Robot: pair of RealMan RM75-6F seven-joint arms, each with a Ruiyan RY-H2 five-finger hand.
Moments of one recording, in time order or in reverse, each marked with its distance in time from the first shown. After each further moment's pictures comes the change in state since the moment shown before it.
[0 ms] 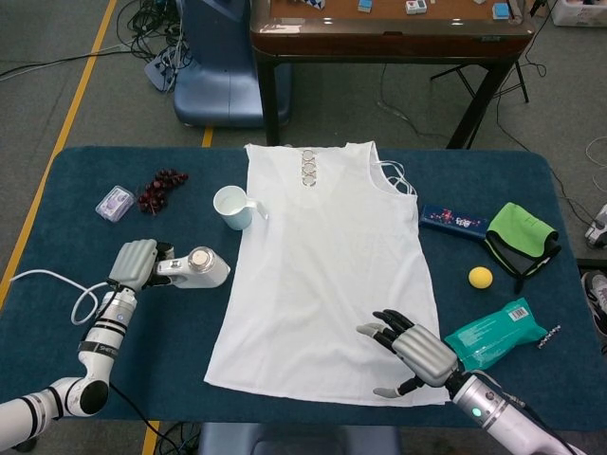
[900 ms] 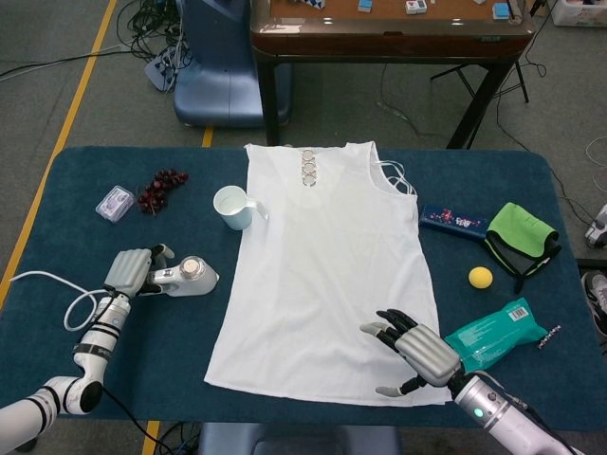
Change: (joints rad) left arm 0.025 -0.094 0.051 0.259 0.132 -0.062 -0.122; right arm -0.012 0.006 0.006 -0.009 0.015 -0.006 -0.012
